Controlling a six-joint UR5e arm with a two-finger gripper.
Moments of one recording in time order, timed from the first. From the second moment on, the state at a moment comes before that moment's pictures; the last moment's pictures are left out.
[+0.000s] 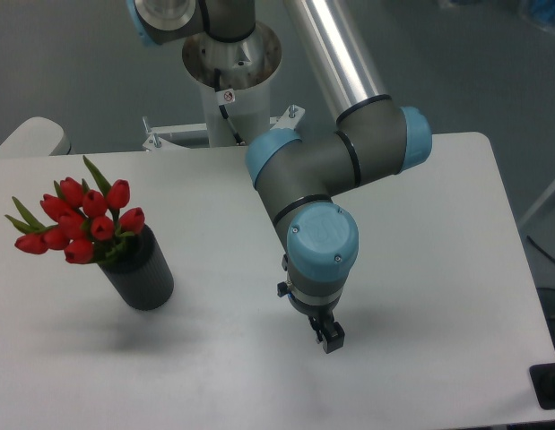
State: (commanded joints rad) arm 2.39 -2.14 -1.26 -1.33 1.59 1.53
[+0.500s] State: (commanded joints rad) arm 2.41 -2.14 -1.26 -1.33 1.57 1.54
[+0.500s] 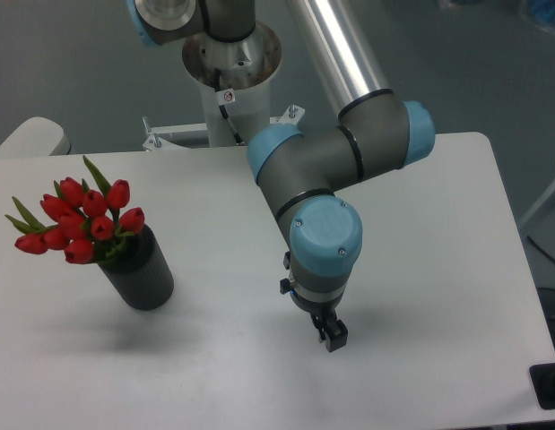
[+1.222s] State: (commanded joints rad) arm 2.39 -2.00 -1.49 -1.16 1.41 1.43
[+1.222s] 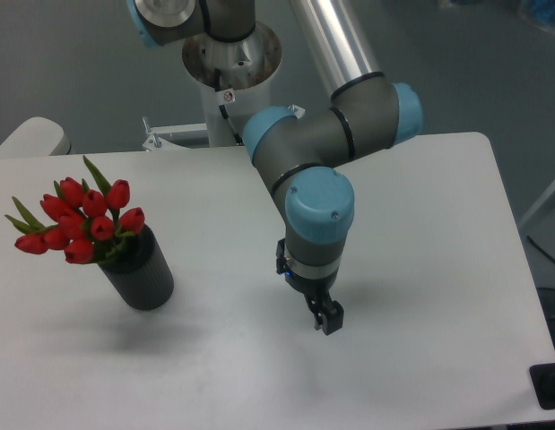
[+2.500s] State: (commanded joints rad) arm 2.35 -1.72 -1.79 -1.20 0.87 1.31
